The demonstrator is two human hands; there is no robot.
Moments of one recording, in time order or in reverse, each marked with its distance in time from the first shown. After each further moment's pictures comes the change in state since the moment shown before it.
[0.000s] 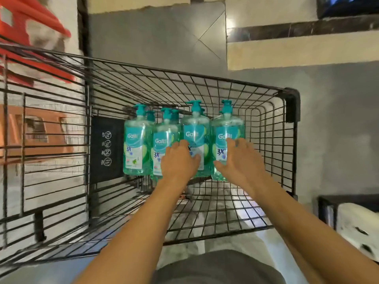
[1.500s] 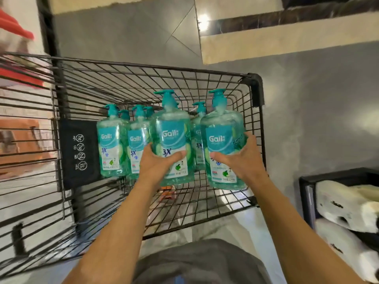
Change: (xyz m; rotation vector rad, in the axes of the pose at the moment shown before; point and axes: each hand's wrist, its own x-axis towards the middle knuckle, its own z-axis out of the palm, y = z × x) left_hand -0.017 -0.014 0.022 -0.915 -0.064 -0.217; right_hand -0.015 0.082 0.038 0.992 0.236 0.195
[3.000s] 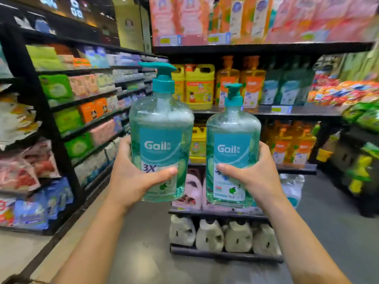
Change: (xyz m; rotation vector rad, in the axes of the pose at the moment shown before) left_hand -0.685 -0.061 0.081 0.146 -1.221 1.572; right_hand -0.808 0.166 -0.170 0.580 1.655 -0.407
